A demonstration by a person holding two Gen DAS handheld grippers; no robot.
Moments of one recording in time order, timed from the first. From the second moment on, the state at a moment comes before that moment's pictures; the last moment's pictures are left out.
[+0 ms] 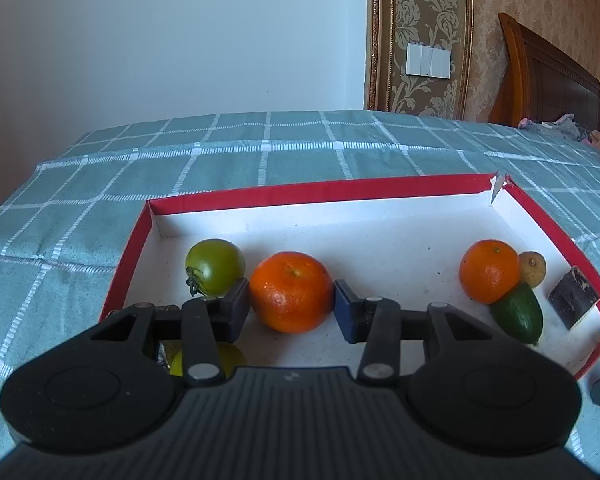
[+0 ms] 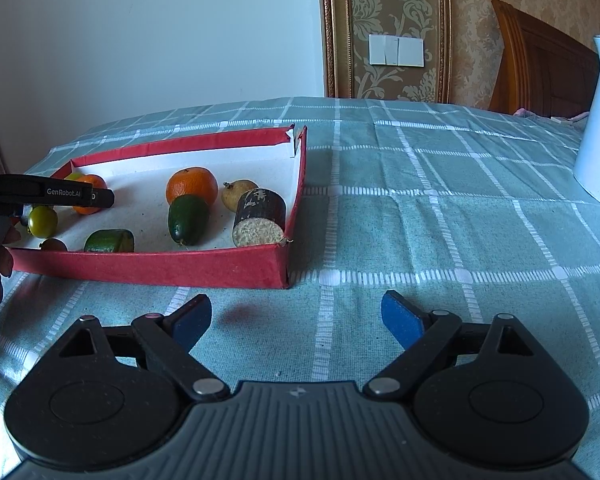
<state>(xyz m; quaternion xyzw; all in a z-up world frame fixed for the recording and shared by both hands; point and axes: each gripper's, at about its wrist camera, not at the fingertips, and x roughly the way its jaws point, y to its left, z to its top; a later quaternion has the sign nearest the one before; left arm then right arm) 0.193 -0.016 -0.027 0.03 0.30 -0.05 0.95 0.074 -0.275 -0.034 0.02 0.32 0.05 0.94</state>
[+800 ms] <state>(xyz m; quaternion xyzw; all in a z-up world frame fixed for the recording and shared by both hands) 0.146 -0.012 -0.015 0.04 0.27 -0.04 0.96 0.075 -0.273 -0.035 0.02 0.33 0.05 0.94</state>
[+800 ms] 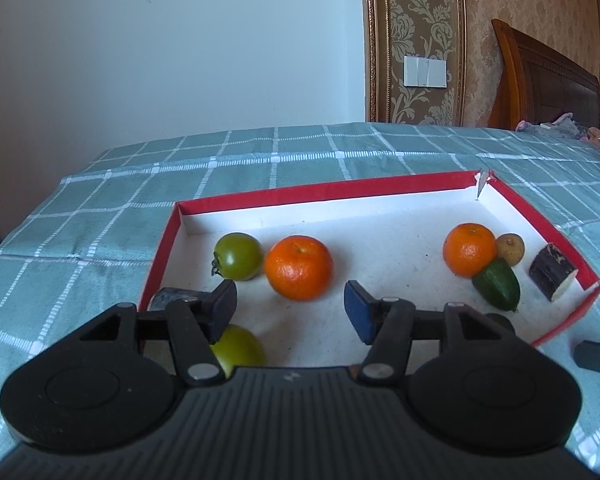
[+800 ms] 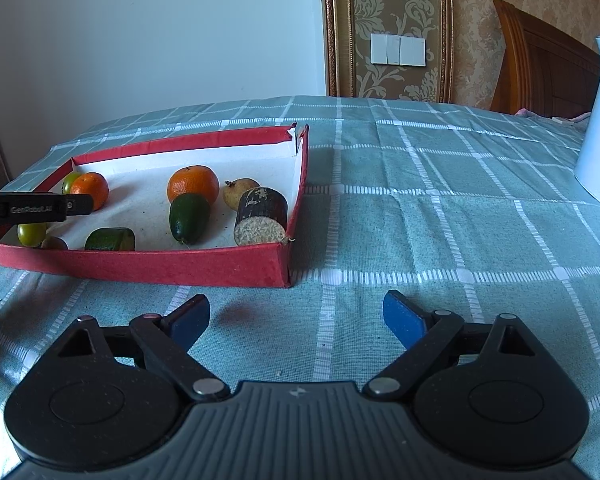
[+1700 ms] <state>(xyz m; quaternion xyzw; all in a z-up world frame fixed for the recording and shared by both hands) 0.068 0.016 -0.028 -0.01 0.30 -0.04 0.95 0.077 -0.268 -0.036 0.00 0.33 0.05 0.94</state>
